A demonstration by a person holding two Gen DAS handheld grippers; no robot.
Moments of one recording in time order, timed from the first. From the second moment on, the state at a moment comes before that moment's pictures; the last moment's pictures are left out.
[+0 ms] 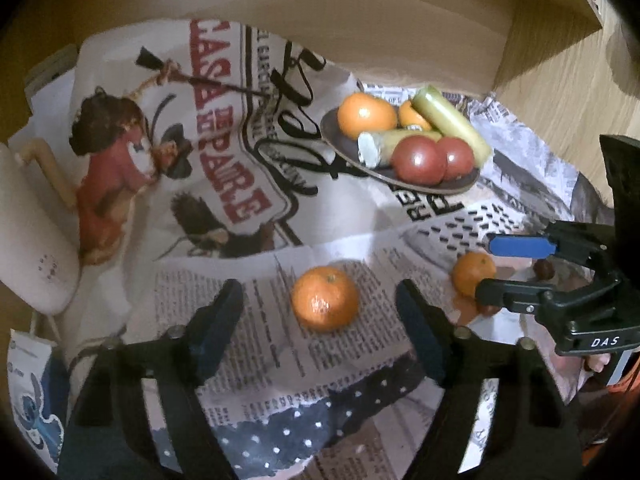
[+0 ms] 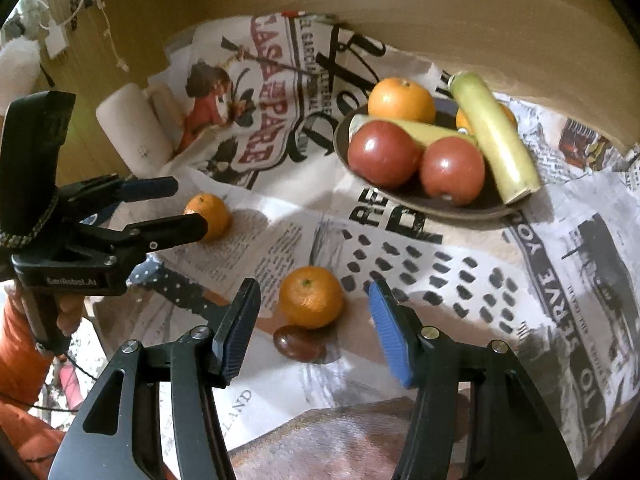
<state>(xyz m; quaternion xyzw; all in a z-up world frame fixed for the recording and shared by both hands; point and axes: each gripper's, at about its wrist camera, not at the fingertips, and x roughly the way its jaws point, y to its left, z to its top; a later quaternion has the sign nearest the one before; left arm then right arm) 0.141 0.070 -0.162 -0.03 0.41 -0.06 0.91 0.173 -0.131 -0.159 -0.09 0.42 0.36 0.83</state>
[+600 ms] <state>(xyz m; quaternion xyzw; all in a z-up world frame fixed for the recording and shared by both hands) 0.155 0.073 -0.169 -0.06 0.41 -0.09 0.90 0.180 -0.123 -0.160 -0.10 0.42 0.36 0.82</state>
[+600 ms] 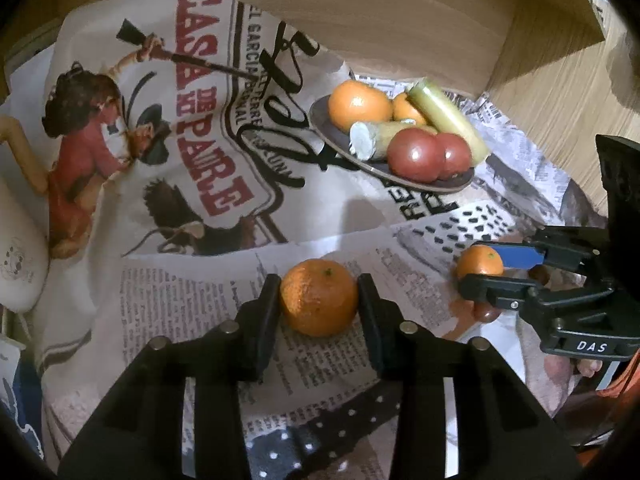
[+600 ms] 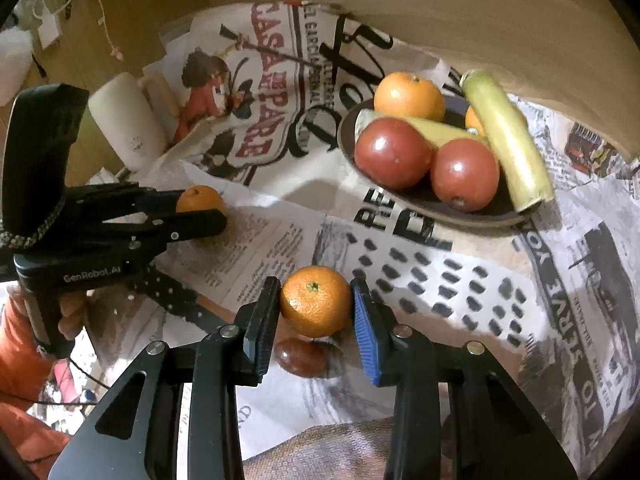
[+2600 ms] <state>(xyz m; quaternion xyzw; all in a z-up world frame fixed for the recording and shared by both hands) 0.299 0.015 -0.113 -0.07 0.39 -0.15 0.91 0.282 -0.131 -0.120 -0.15 0.37 0.35 0.85</state>
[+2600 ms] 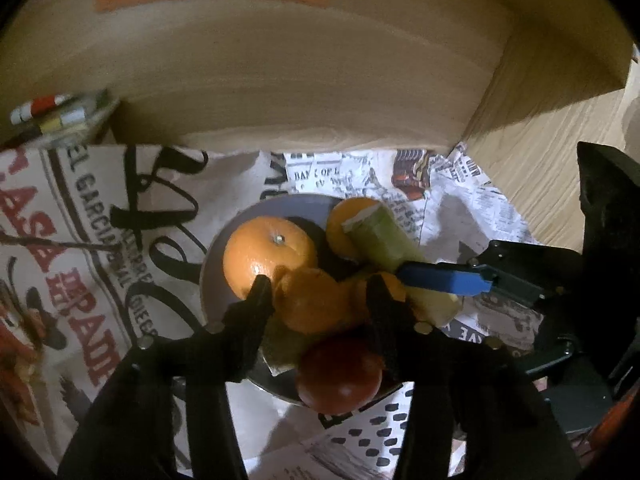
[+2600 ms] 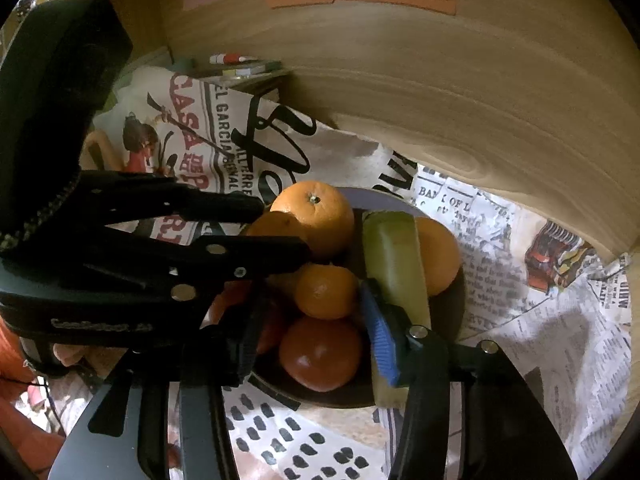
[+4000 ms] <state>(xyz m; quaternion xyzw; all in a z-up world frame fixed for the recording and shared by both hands) 0.132 -0.031 -0.174 -0.04 0.41 -0.16 0.90 0.155 -0.217 -0.166 -0.05 0.41 0.30 0.86</state>
